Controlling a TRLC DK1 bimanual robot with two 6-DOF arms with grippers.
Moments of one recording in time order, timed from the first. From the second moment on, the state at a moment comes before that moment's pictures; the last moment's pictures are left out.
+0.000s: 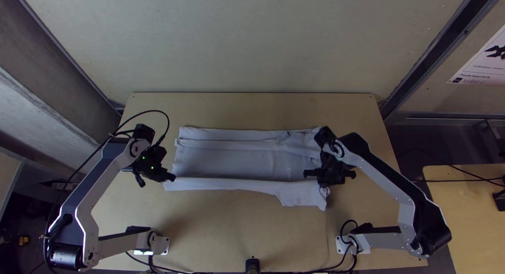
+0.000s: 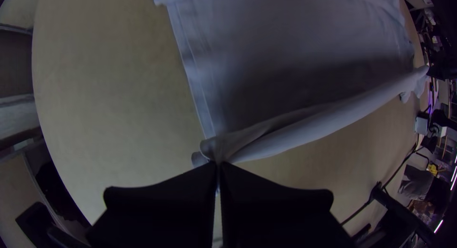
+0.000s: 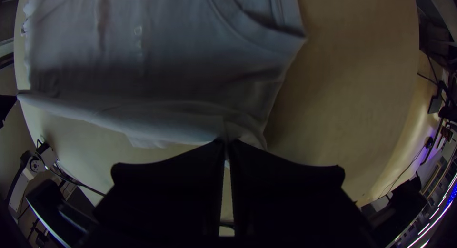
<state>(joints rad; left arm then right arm) -0.02 1.30 1.03 -1.16 0.03 0.29 0.45 1.46 1.10 -1.29 -0.09 0.41</state>
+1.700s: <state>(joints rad) -0.07 1.96 1.77 -1.13 0.03 0.22 0.19 2.16 1.78 -1.23 -0.03 0.21</state>
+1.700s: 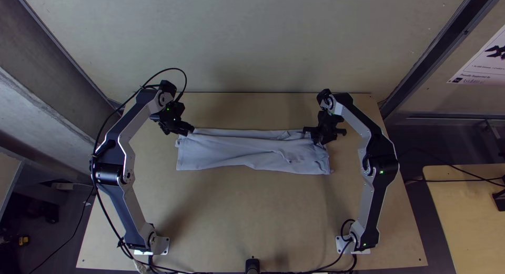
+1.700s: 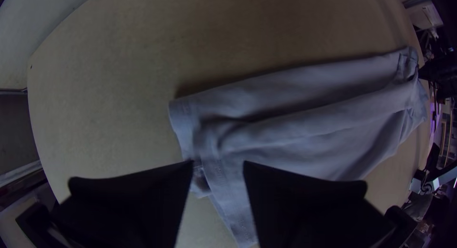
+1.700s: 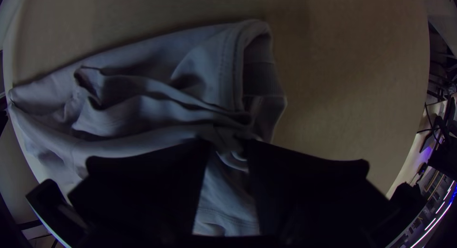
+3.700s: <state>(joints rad) 0.27 1.87 1.25 -0.79 0.80 0.16 0.21 1.48 1.82 -1.32 0.03 0.32</state>
